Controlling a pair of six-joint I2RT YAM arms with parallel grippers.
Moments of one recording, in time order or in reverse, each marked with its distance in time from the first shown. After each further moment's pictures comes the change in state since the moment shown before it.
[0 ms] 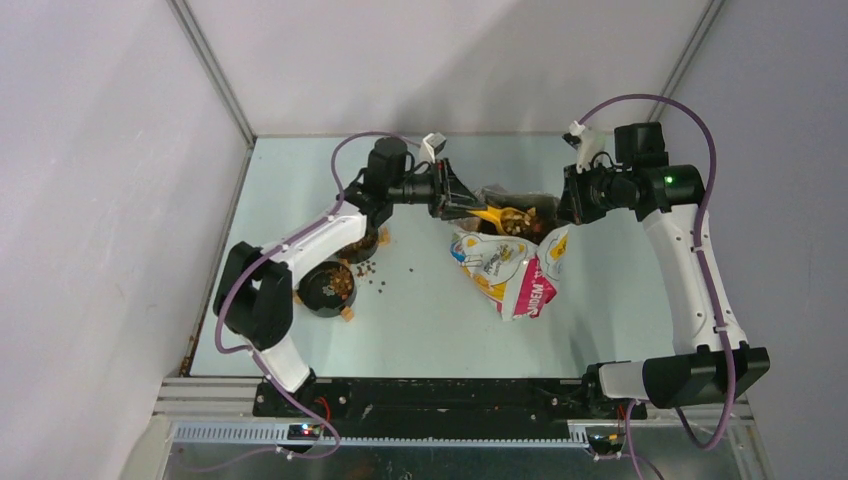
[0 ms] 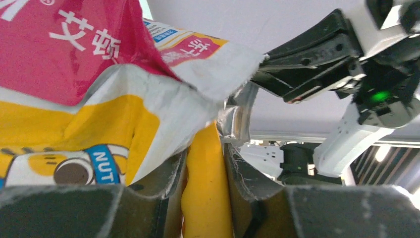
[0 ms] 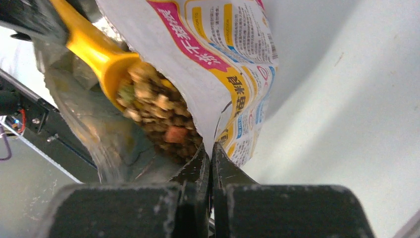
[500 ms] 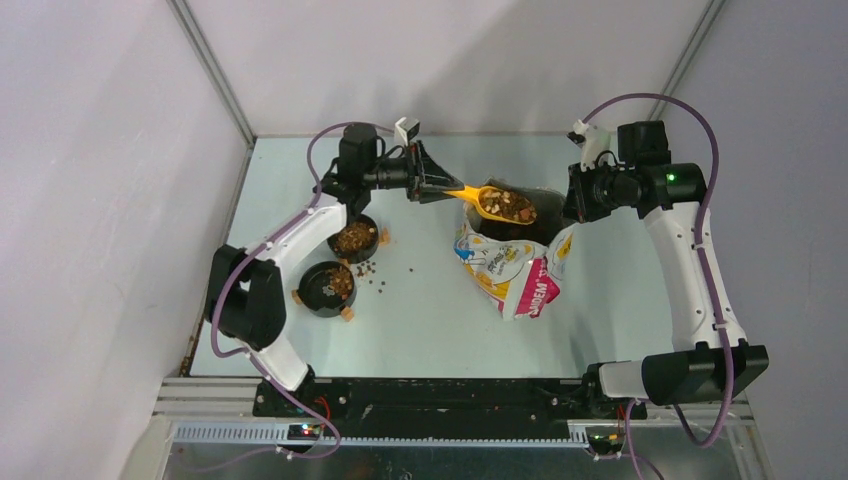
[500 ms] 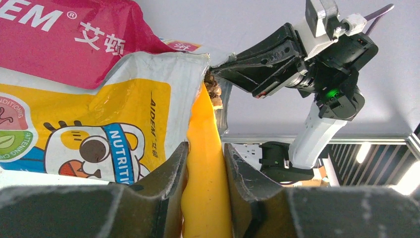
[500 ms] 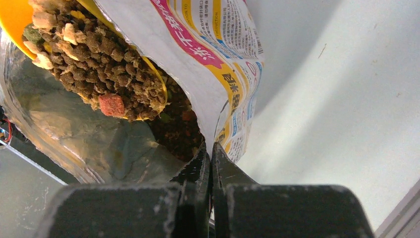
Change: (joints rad) left arm 0.138 -0.028 0.021 0.024 0.127 -0.066; right arm -0.019 0.012 0.010 -0.010 0.060 -0.004
